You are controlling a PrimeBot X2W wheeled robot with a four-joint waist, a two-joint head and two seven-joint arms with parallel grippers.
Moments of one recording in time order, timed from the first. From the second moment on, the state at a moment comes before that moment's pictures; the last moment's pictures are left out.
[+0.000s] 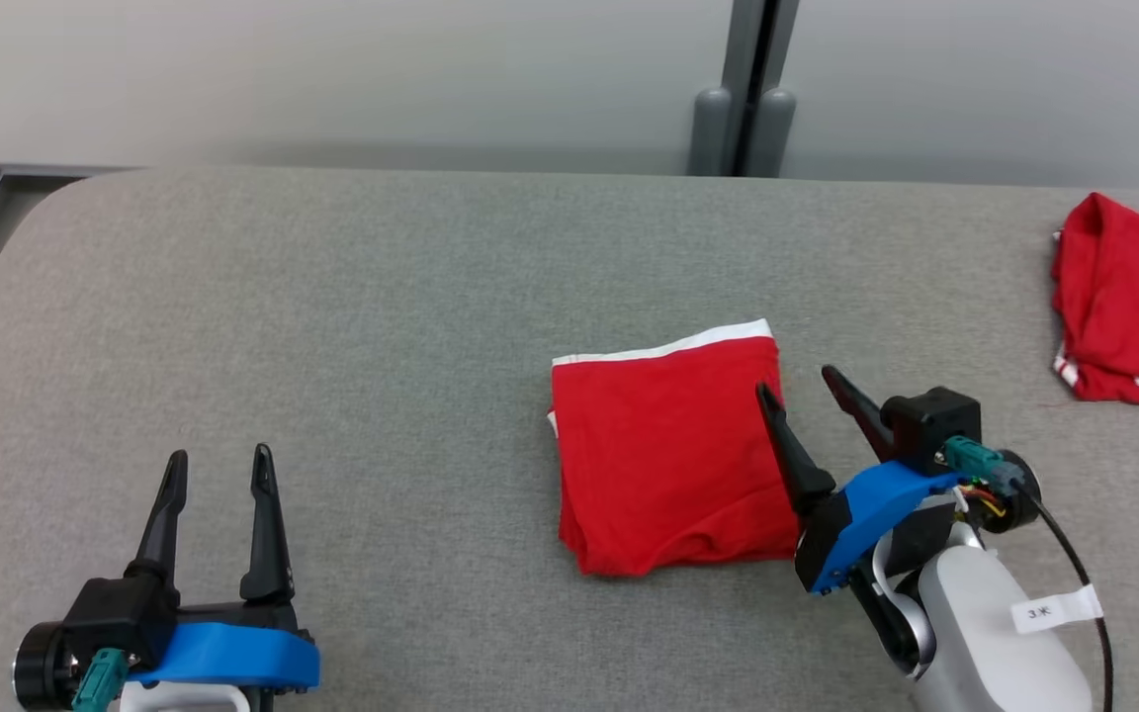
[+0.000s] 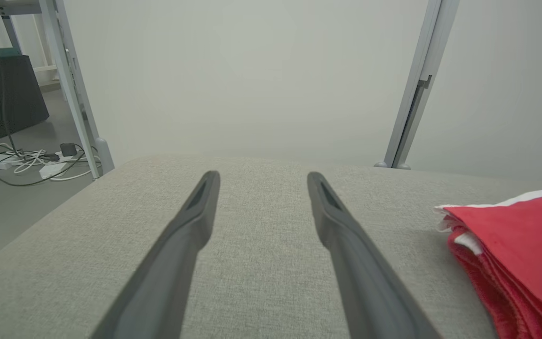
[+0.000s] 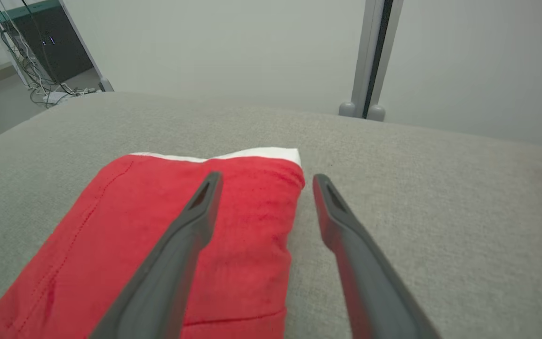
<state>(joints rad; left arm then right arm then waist) -0.04 0.07 0.04 0.19 -0.13 -0.10 -0.26 -0.39 -0.05 0.16 0.47 0.16 0.13 -0.07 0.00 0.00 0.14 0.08</state>
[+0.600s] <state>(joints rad) -0.09 0.06 0.03 0.22 -0.14 -0.11 -0.26 -0.50 -0.05 0.16 0.89 0.16 0.13 -0.13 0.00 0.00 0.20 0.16</state>
